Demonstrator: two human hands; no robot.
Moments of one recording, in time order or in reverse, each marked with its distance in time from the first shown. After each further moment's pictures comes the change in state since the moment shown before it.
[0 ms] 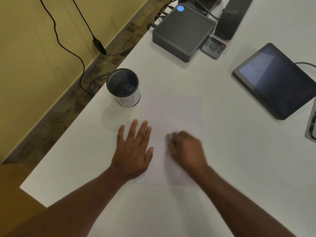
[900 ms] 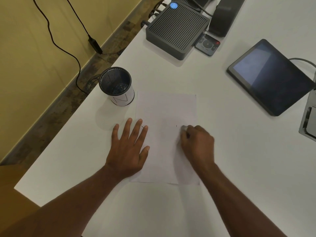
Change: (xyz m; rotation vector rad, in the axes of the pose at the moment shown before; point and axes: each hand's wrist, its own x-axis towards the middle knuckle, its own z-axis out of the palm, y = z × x) left_hand 0.001 0.000 0.000 0.002 -0.003 -0.004; right_hand 0.004 0.028 -0.014 -0.042 0.223 0.269
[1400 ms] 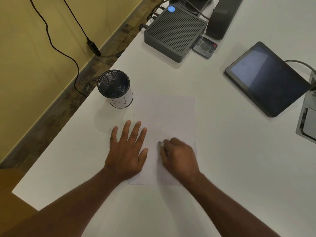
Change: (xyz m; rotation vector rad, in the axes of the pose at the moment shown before) left_hand -0.002 -0.001 0.001 0.007 0.026 0.014; right_hand -0.035 -0.025 0.014 0.051 -0.159 -0.289
